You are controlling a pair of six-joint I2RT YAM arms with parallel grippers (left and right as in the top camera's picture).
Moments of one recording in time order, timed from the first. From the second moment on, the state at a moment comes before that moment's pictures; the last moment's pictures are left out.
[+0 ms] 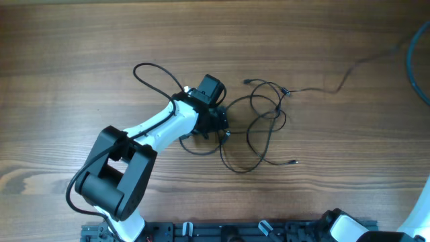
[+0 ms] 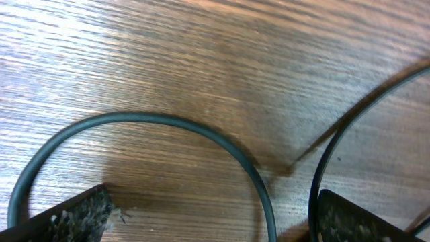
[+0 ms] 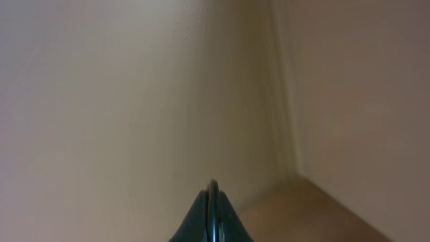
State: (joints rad) left arm -0.55 1.85 1.10 -0.61 -0.01 -0.77; right arm -0.62 1.32 1.33 -0.05 -0.22 0.27
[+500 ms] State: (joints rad) left arm -0.48 1.86 1.09 -0.39 0.13 -0.82; right arm -0.37 1.51 1.33 -0.62 -0.37 0.20
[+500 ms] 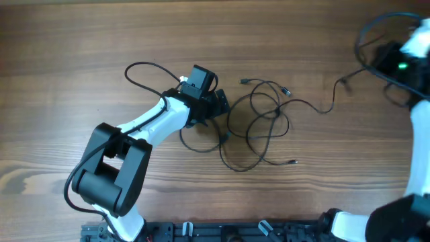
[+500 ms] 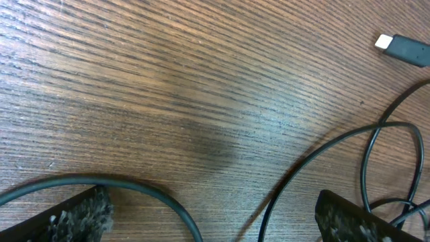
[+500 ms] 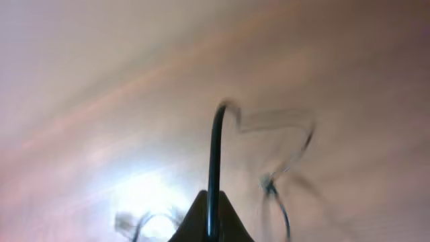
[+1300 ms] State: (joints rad) left arm -0.48 1.86 1.09 -0.39 0.13 -0.82; right arm -0.11 1.90 1.32 -0.89 -0.11 0.49
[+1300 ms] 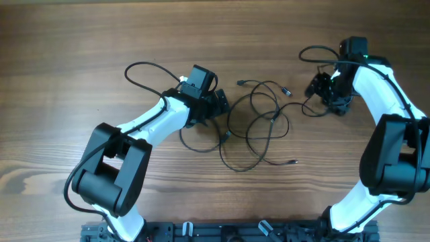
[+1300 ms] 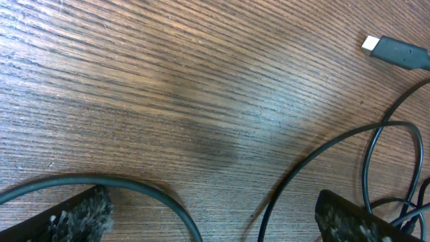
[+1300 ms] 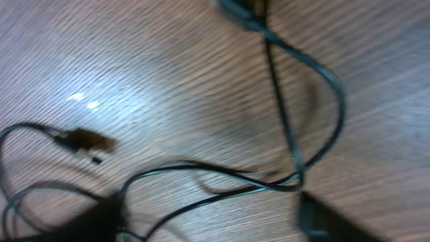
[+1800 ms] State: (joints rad) left arm -0.50 1.87 1.09 -0.37 -0.03 -0.82; right arm -0.11 1.90 1.16 -0.70 0.04 0.66
